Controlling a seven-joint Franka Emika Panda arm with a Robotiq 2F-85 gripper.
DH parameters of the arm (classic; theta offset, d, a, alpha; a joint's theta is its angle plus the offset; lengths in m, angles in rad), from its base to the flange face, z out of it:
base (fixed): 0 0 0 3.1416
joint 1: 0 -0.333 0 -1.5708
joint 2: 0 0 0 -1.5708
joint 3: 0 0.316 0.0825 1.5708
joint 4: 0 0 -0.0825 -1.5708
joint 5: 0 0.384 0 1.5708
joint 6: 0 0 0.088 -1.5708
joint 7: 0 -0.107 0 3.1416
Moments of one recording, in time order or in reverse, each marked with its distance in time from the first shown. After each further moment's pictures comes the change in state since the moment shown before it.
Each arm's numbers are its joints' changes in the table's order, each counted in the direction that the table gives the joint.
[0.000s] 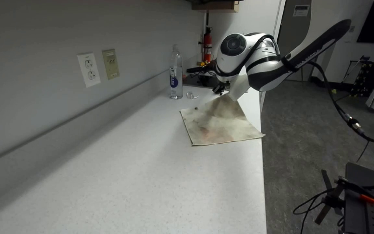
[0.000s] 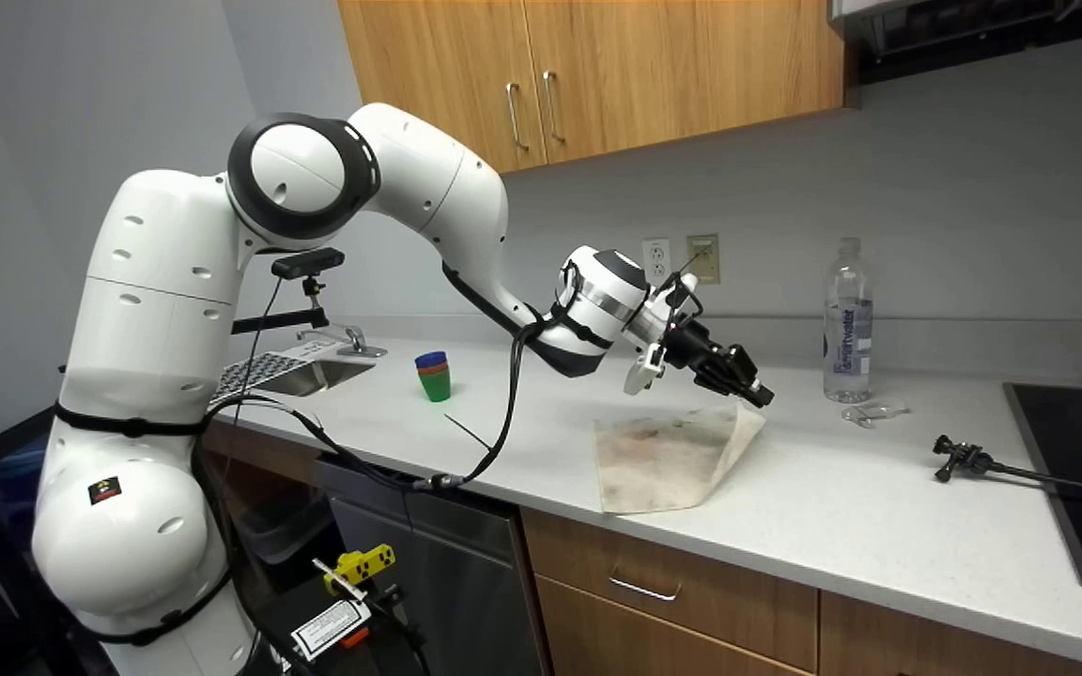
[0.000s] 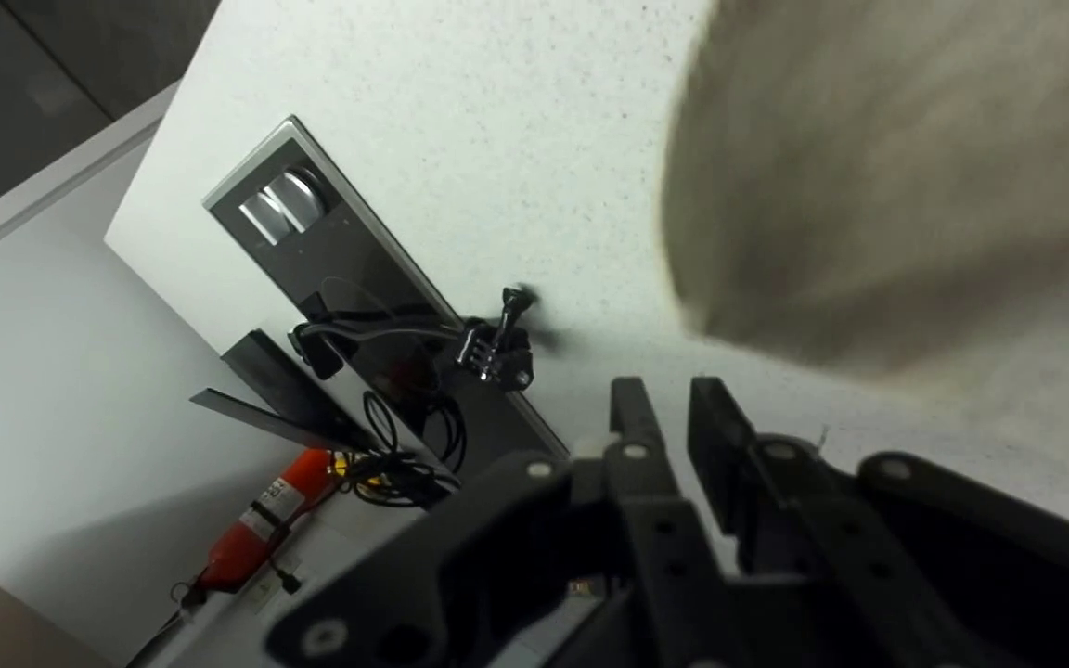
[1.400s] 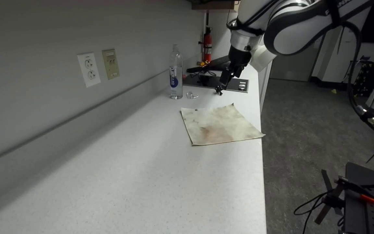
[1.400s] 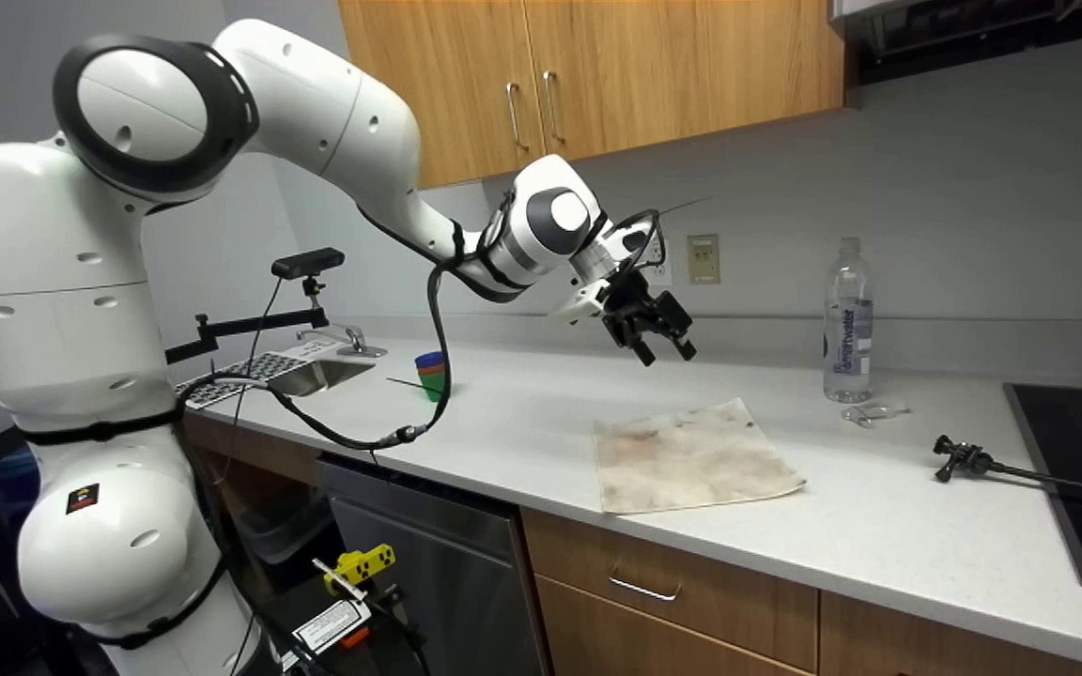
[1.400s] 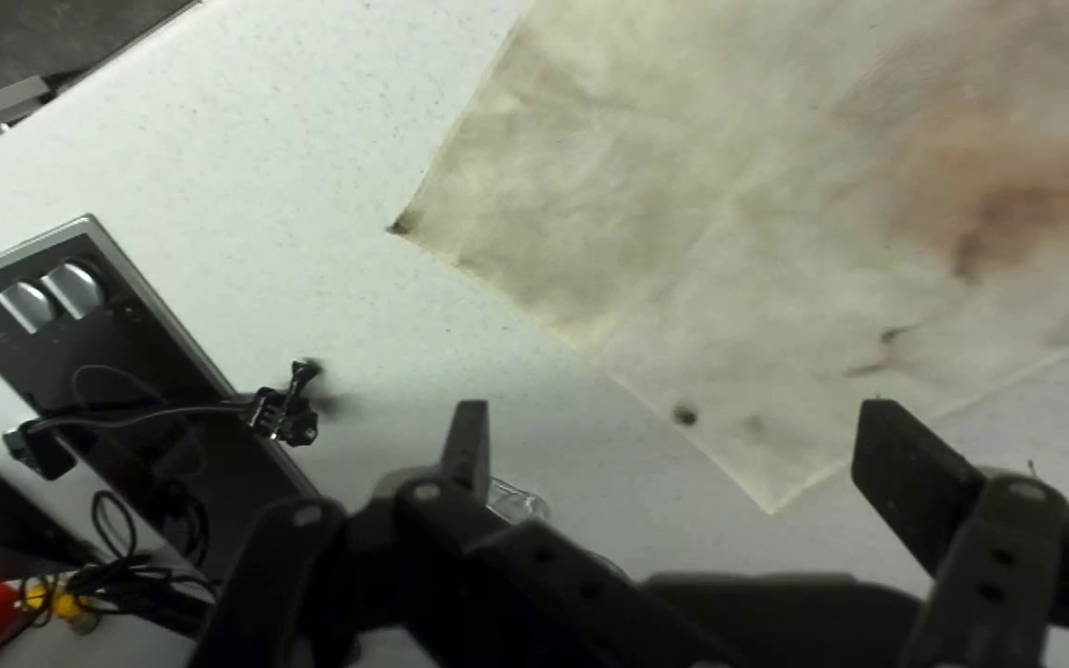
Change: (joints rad) arm 0.131 0.365 0.226 -0.250 0.624 -0.034 0.648
